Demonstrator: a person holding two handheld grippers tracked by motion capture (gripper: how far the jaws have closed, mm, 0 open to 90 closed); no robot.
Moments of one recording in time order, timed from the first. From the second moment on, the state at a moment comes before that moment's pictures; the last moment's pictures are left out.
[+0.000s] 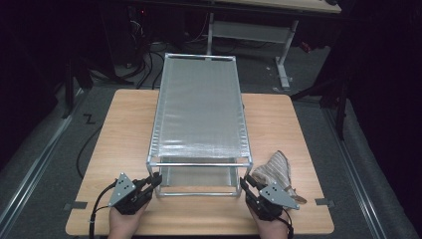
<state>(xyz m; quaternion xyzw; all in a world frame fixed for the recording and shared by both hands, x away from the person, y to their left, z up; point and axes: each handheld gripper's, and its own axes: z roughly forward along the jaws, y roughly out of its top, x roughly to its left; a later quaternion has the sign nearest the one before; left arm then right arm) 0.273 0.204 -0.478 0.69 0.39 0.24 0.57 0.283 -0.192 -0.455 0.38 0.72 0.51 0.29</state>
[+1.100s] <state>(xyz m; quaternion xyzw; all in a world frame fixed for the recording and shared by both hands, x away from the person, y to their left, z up) 0.345 0.180 -0.480 0.67 0.44 0.26 0.53 0.255 -0.200 -0.456 0.35 0.72 0.52 0.28</state>
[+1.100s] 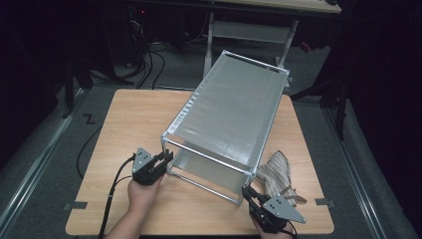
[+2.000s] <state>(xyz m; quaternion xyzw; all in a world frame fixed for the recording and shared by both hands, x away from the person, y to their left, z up) 0.292 0.181 -0.467 0.66 0.41 0.26 0.57 0.279 -0.109 -0.456 0.30 0.76 0.53 0.25</state>
